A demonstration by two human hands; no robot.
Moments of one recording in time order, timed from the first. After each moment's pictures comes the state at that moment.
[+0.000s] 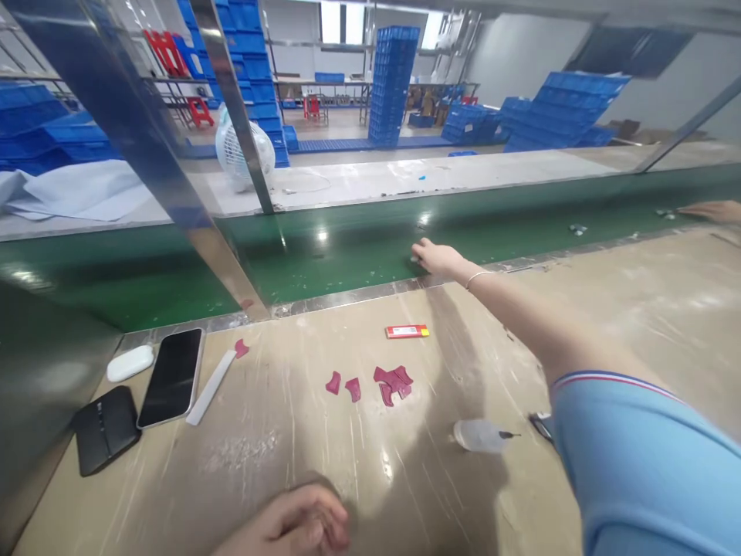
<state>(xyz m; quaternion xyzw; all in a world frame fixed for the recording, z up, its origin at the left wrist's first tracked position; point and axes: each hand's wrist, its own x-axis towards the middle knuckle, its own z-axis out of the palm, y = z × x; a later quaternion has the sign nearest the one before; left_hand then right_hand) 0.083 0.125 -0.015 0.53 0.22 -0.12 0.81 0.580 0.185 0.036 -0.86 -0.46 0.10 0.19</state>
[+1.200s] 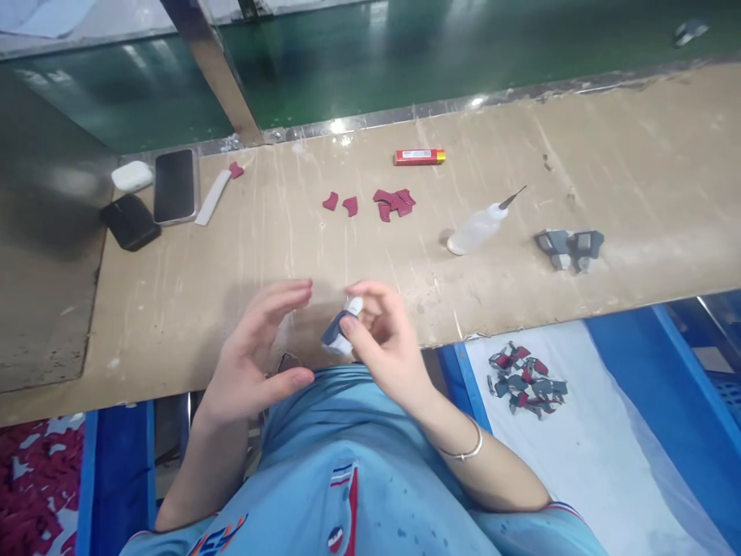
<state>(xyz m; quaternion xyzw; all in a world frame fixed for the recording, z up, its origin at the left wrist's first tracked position) 0.050 0.030 0.011 0.75 0.20 0.24 0.59 0.209 -0.085 -0.006 -0.56 -0.24 0.45 0.66</state>
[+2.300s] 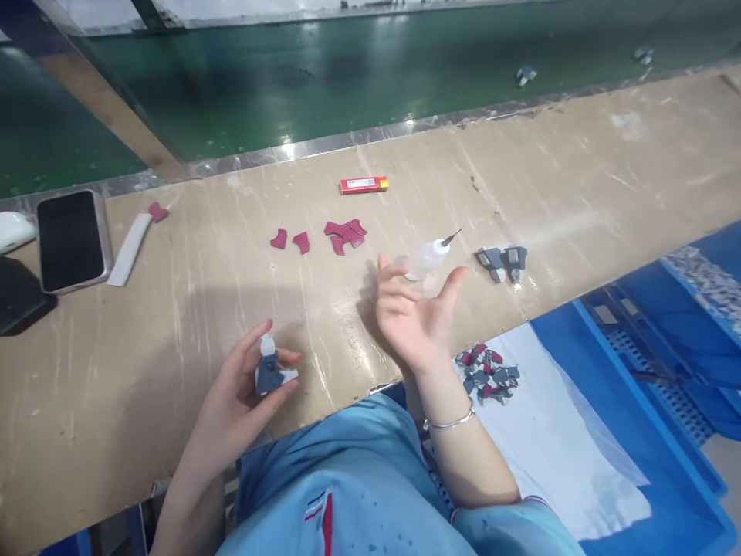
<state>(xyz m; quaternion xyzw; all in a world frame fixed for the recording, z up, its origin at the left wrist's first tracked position) 0.058 0.037 -0.035 0.68 0.33 0.16 0.64 0.322 -0.075 -0.042 -0.30 -0.10 0.49 0.81</state>
